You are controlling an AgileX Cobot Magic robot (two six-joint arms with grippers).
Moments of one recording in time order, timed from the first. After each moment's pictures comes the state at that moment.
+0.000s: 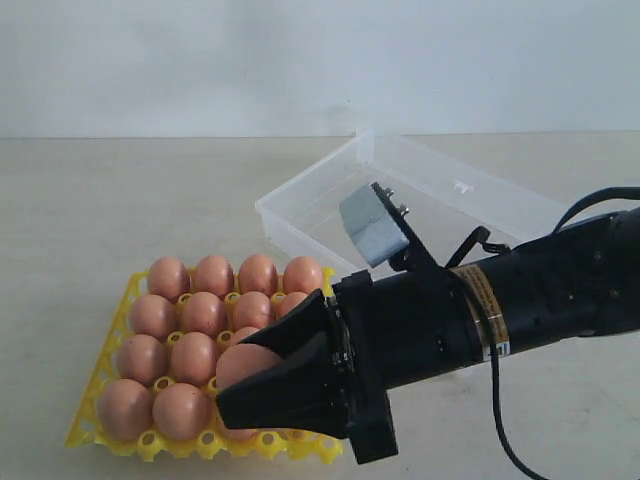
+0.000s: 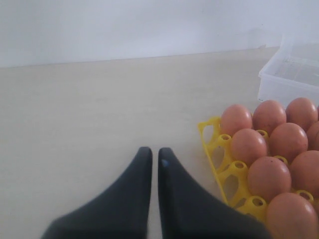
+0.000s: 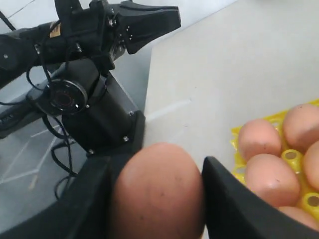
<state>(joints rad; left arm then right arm) -0.03 0.00 0.00 -0.19 0.34 0.25 0.39 1.71 -0.67 -1.39 -1.18 1.07</state>
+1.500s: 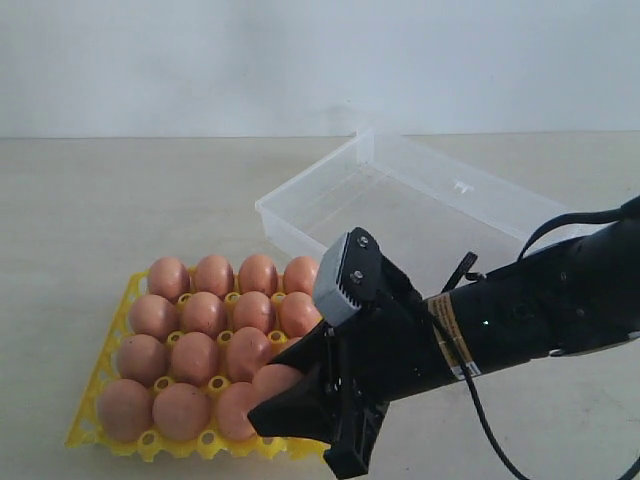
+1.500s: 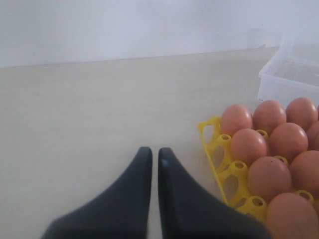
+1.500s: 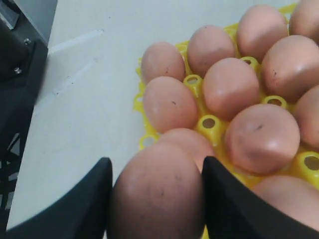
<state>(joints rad) -0.03 0.00 0.00 -0.19 0.34 0.25 0.42 1.80 -0.67 -1.34 -0.88 0.87</state>
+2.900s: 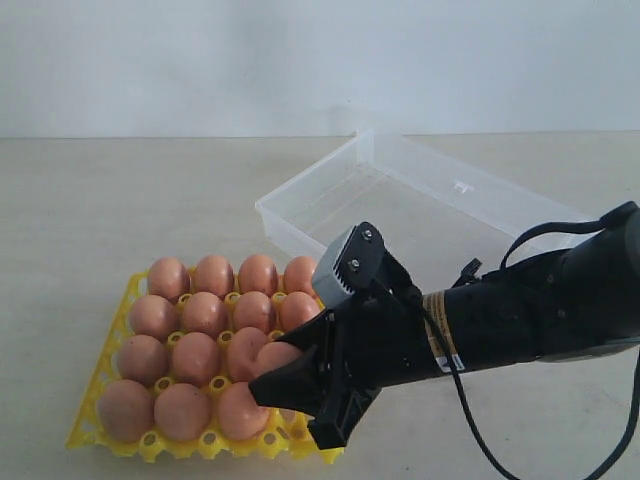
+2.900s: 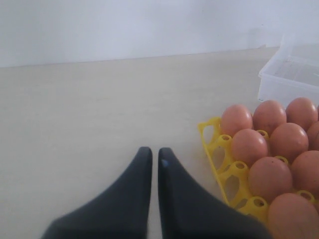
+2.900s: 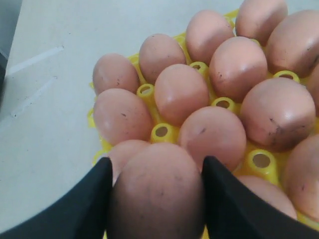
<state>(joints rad) -0.03 0.00 0.00 -0.19 0.34 0.25 0.42 1.85 -0.67 -1.16 -0.85 0.79</state>
